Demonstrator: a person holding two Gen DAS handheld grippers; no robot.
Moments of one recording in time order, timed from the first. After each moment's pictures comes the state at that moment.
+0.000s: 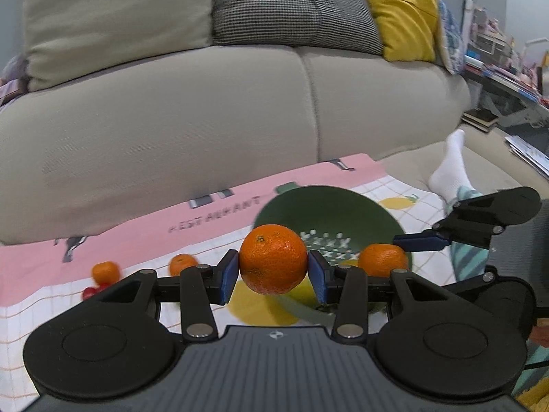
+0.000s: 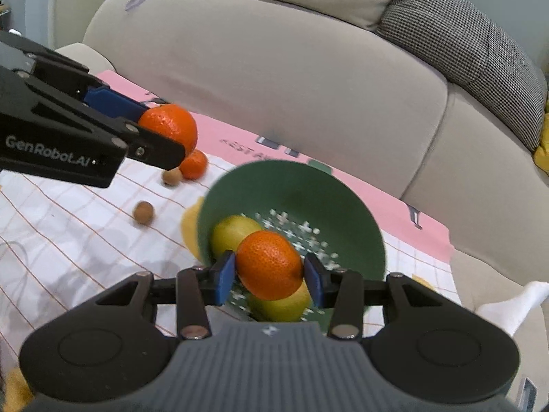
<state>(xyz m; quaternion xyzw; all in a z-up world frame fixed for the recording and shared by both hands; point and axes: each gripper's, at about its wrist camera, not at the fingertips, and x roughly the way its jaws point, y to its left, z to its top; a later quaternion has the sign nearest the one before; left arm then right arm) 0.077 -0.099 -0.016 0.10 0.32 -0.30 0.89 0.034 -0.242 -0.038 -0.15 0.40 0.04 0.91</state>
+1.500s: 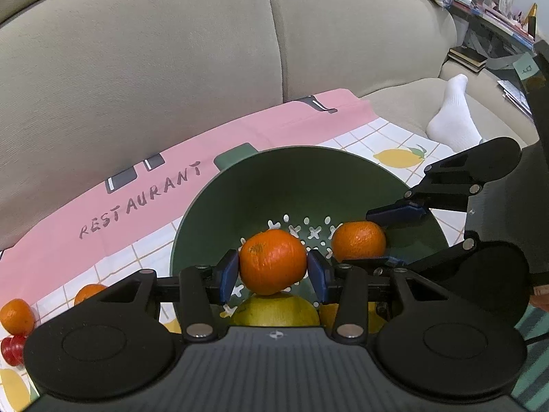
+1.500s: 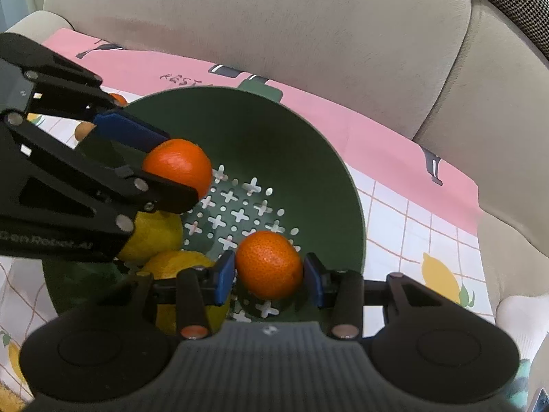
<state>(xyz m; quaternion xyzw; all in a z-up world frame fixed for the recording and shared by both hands) 0.165 -0.183 -0.088 0.14 0.42 -0.36 0.82 0.132 -0.317 -0.102 -0.12 0.51 0.05 0.85</state>
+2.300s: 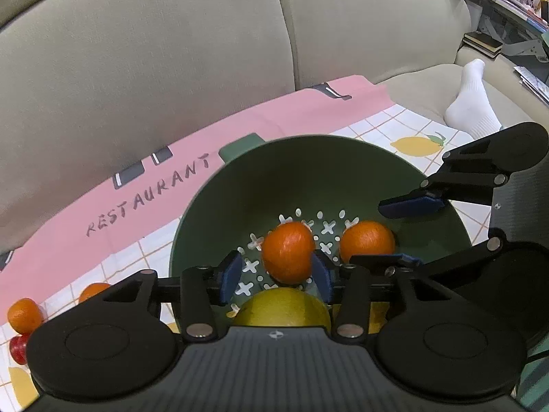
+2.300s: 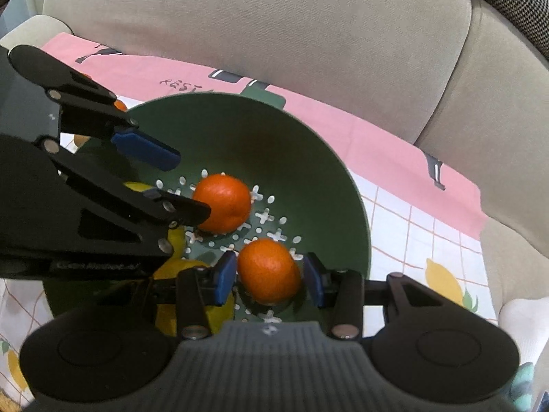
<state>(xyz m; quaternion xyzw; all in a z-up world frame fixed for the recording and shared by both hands) 0.164 -0.194 -0.096 0.17 0.42 -0.33 0.83 0.131 -0.313 -0.100 -0.11 0.49 0.05 0.86</state>
